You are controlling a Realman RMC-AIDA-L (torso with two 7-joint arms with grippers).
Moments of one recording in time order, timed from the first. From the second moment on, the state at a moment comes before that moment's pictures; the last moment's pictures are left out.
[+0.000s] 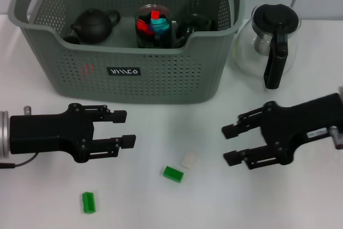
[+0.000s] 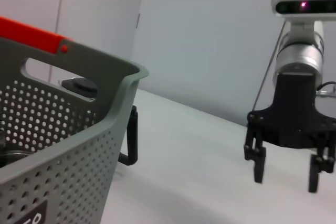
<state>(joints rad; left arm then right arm) -0.39 -2.11 -2.48 -0.88 -1.10 1.79 -1.42 0.67 2.06 -0.87 -0.81 -2.15 -1.80 1.55</state>
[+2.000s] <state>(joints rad) -0.37 -2.11 -2.54 -0.84 -1.00 1.67 -1.44 0.92 2.11 -1.70 -1.04 -2.27 -1.47 2.06</state>
